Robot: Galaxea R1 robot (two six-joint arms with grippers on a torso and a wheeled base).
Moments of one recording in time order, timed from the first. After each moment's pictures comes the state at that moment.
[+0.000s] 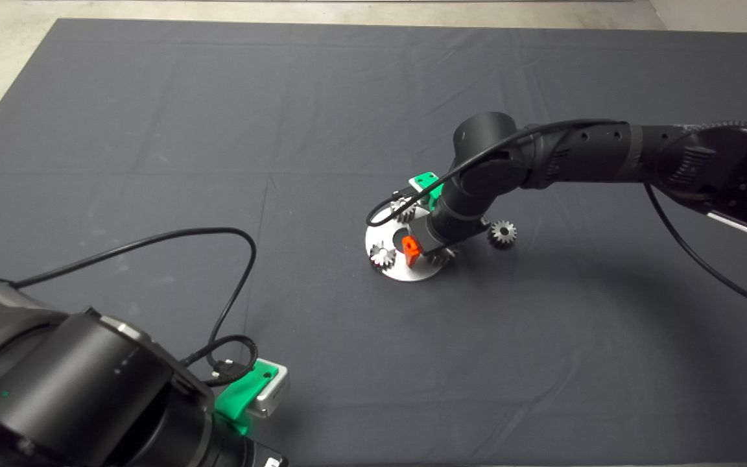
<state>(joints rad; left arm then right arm) -0.17 2.36 -0.35 0.31 1.49 -1.64 0.28 2.78 -1.29 -0.42 -1.52 1.14</state>
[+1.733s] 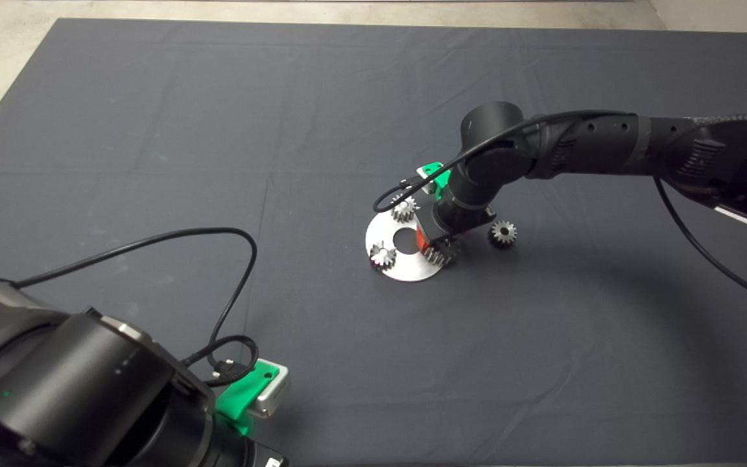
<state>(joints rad) -0.17 2.36 -0.35 0.31 1.48 -1.64 0.29 2.77 -1.32 -0.42 -1.52 1.14</state>
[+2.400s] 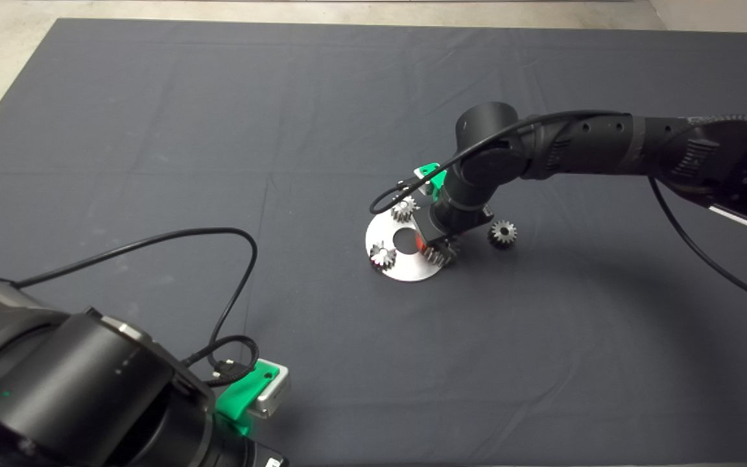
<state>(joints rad) -0.17 2.36 -0.35 0.31 1.49 -1.64 0.29 2.79 -1.32 -0.41 -1.53 1.15</state>
